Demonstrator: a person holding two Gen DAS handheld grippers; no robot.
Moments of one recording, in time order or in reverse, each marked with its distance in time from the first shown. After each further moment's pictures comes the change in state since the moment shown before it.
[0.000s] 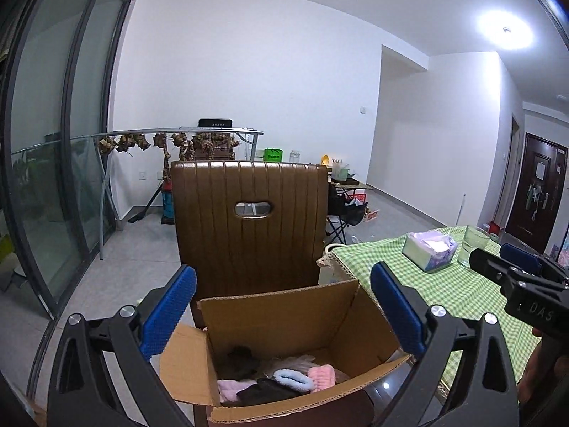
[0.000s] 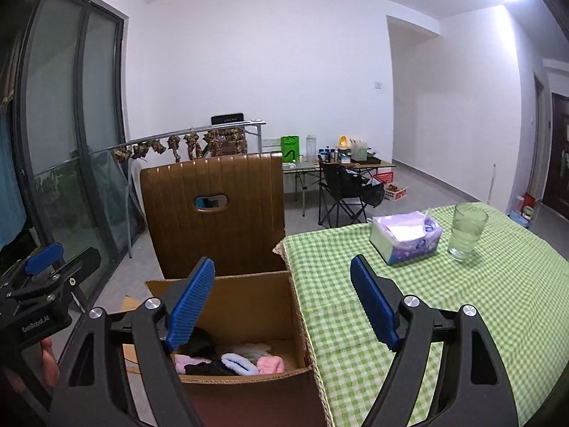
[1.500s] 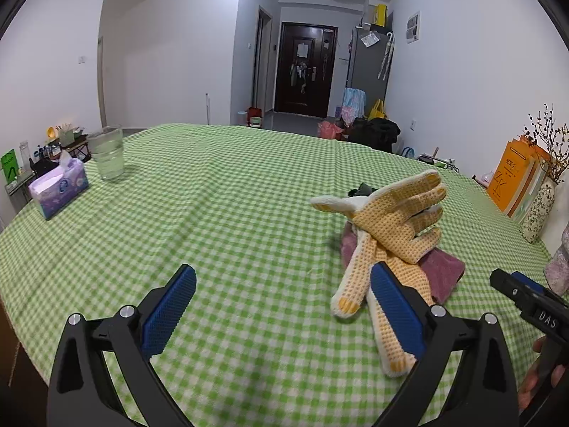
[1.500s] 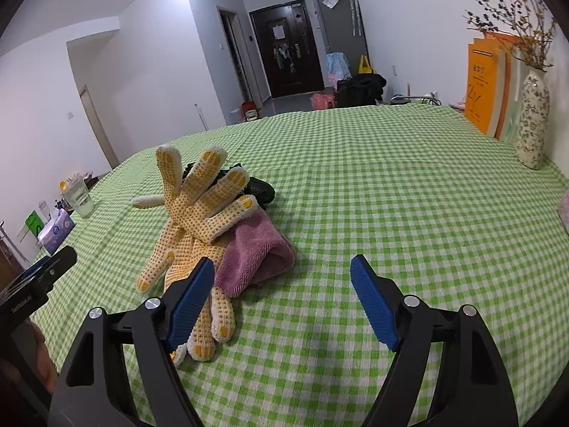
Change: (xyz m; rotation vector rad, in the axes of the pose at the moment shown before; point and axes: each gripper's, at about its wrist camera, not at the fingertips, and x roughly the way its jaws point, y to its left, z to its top) left arm -0.070 -0.434 -0.162 0.510 0.331 -0.956; right arm -0.361 -0.259 -0.234 0.730 0.061 -0.978
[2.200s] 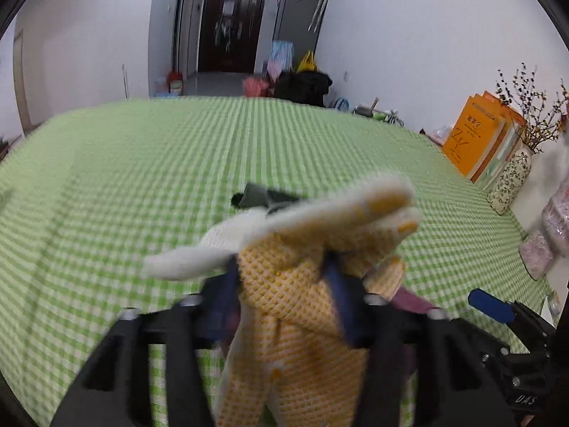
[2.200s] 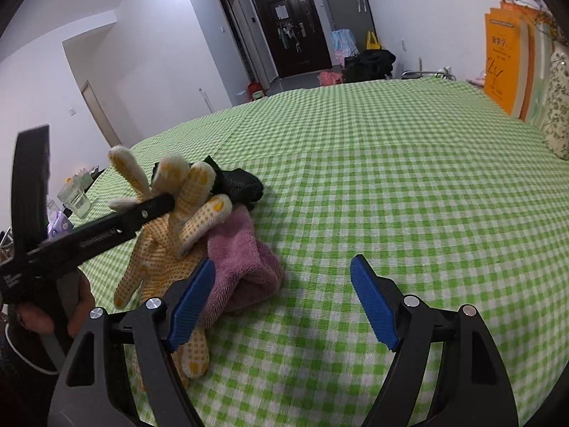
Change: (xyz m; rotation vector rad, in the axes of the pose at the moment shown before) left arm 0.138 -0.080 0.042 0.128 0.191 -0.274; right arm 0.052 -0.018 0.020 0.036 0.094 0.065
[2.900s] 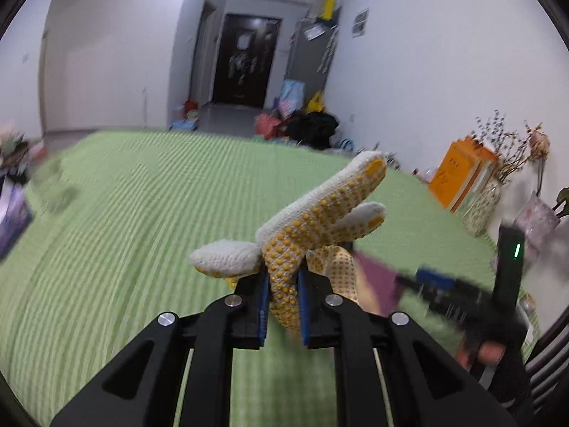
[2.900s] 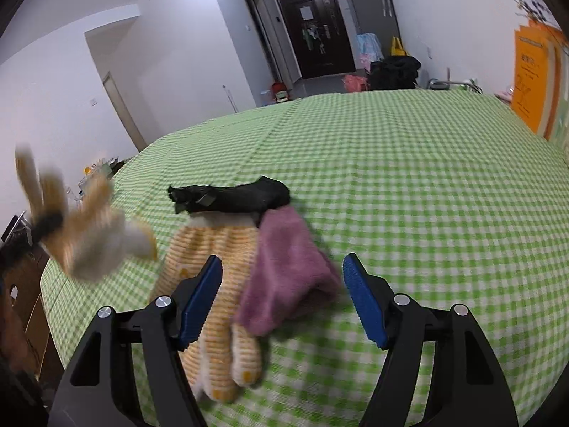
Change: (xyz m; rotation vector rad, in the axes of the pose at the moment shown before) left arm -0.154 0.069 -0.048 -0.073 -0.134 0.008; right arm -0.003 0.041 0.006 -0.065 -0.007 0.070
